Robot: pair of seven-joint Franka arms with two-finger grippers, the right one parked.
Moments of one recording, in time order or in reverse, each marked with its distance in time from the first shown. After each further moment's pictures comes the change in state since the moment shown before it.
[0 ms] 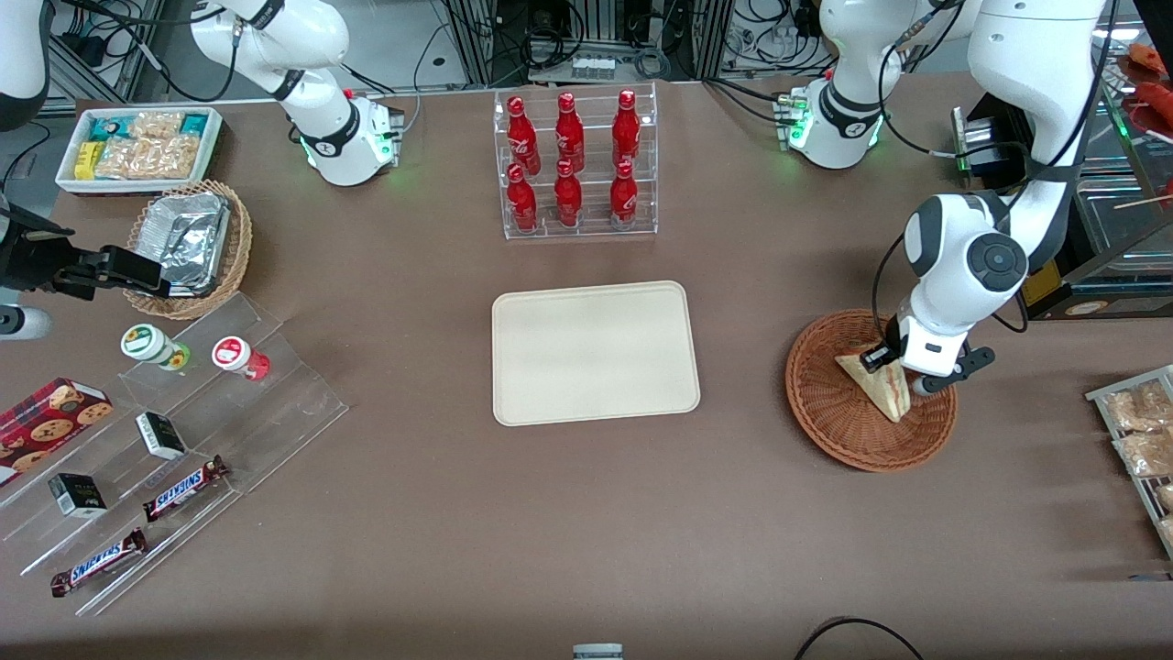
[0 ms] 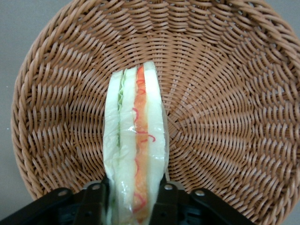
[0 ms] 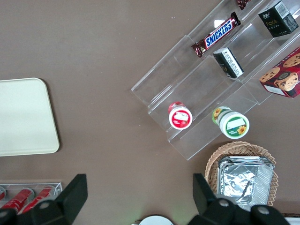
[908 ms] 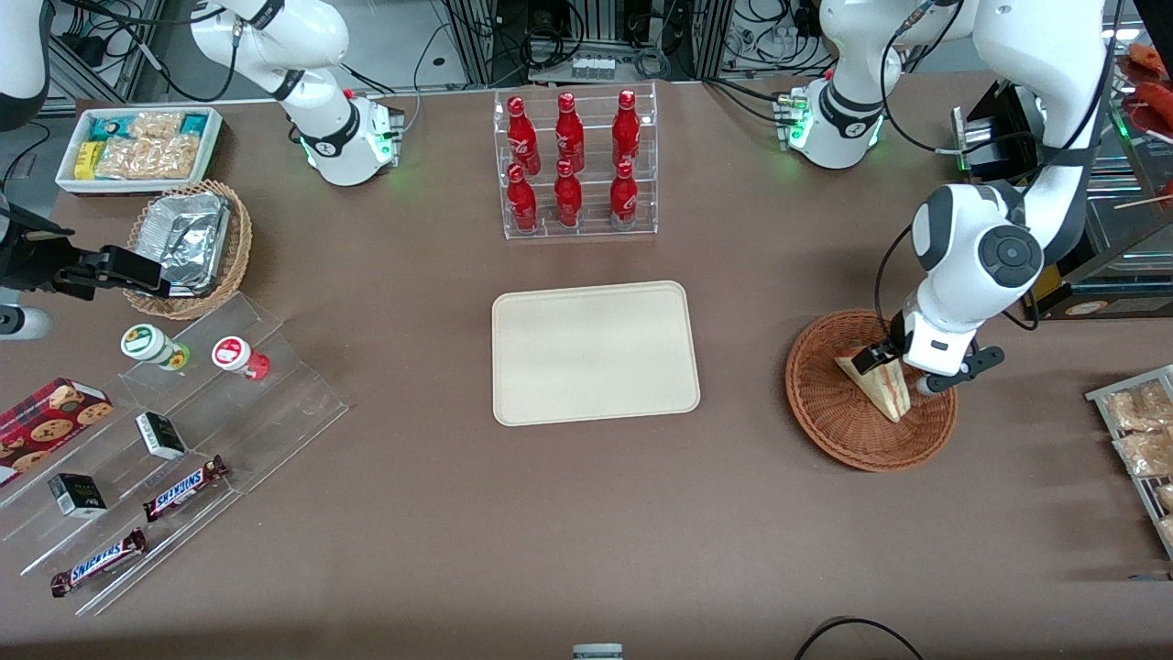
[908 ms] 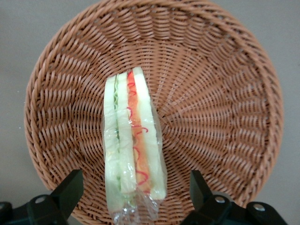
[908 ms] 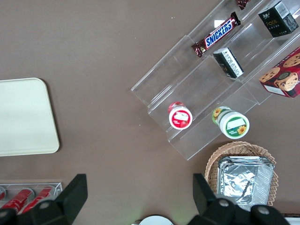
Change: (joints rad) arm -0.010 -0.041 -0.006 0.035 -0.001 -0.094 0.020
